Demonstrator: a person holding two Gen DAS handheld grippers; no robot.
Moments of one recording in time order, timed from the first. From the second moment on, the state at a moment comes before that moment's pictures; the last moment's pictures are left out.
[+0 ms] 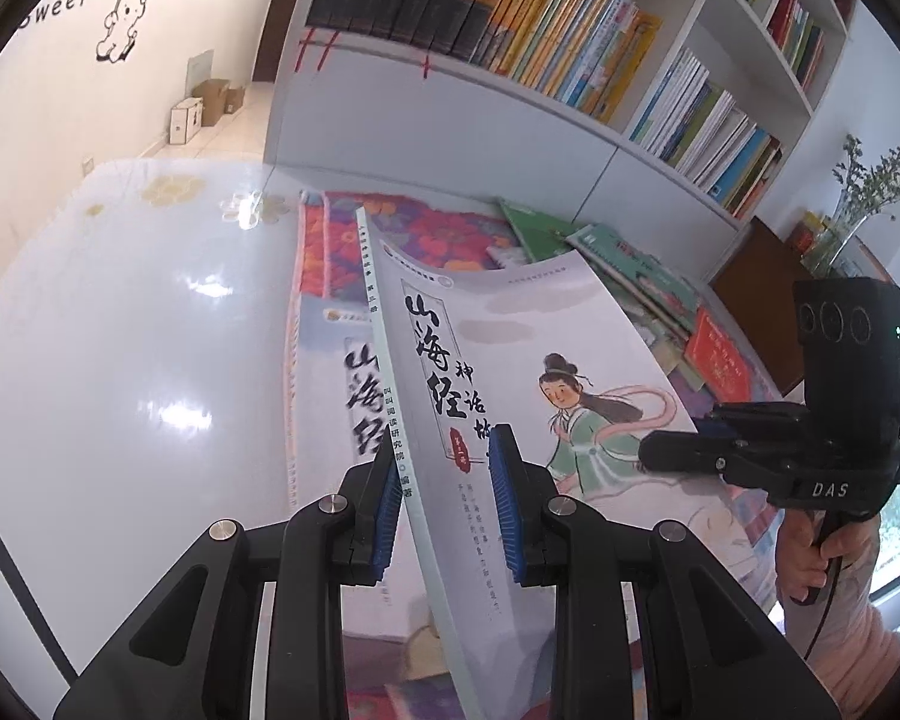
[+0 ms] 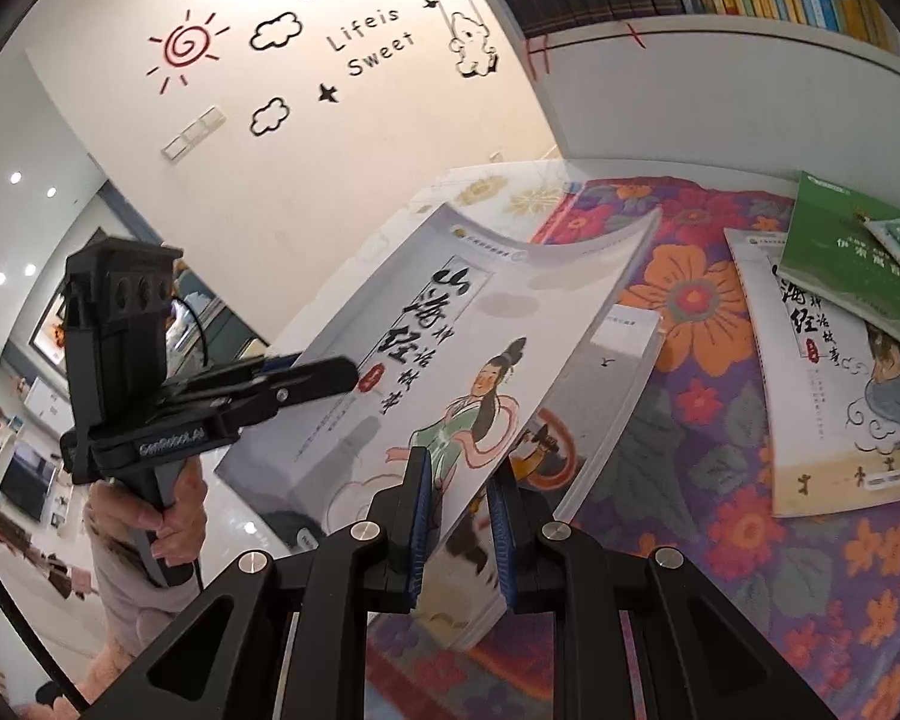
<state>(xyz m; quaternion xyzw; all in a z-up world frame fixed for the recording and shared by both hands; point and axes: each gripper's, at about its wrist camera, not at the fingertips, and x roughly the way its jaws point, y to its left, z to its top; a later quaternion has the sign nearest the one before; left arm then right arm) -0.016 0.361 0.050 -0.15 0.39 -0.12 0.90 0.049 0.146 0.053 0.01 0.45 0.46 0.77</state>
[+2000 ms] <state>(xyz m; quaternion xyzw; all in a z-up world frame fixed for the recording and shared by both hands) -0.005 0.376 0.005 -0.13 0.41 -0.03 0.90 0.053 0.166 0.006 0.01 0.48 0.39 0.78</state>
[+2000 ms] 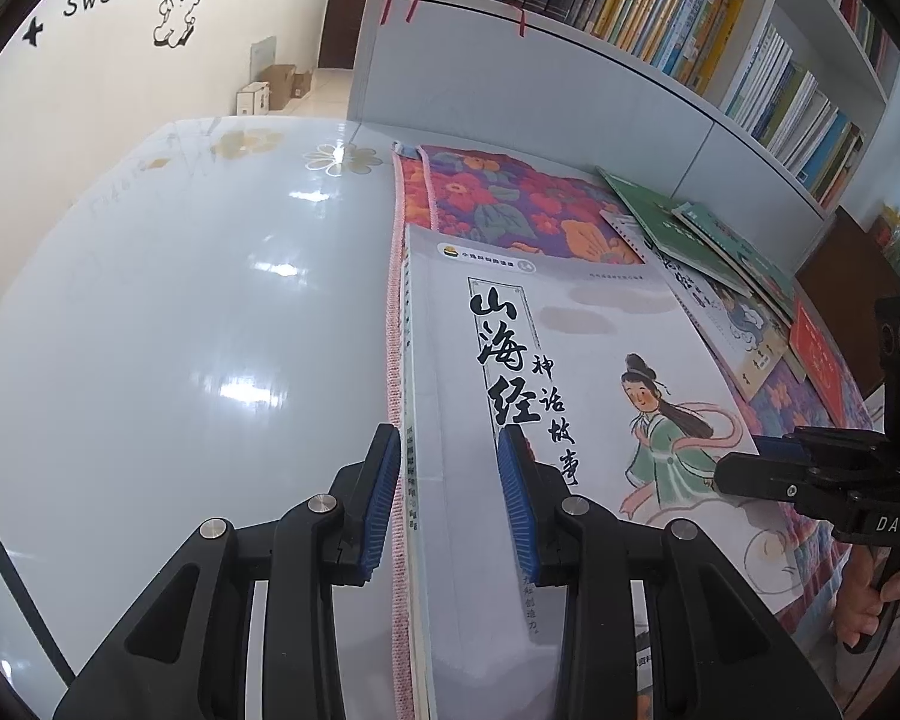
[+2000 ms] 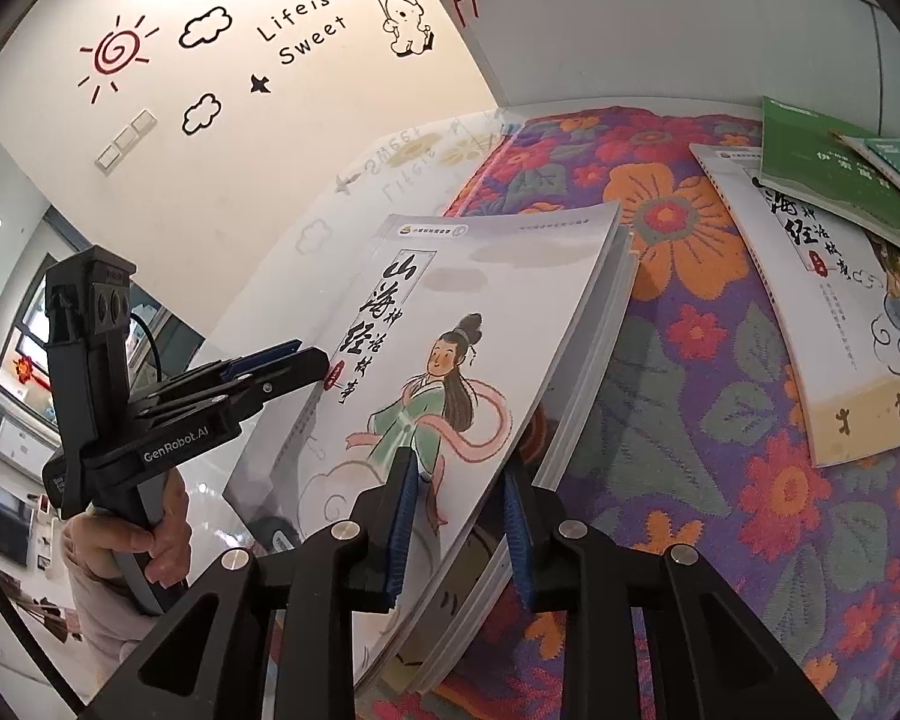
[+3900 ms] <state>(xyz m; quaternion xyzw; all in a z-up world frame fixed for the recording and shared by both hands) 0.189 0.013 0.072 -0.17 0.40 -0.18 0.88 0.193 -0.279 0.076 0.22 0.42 0.17 0.86</state>
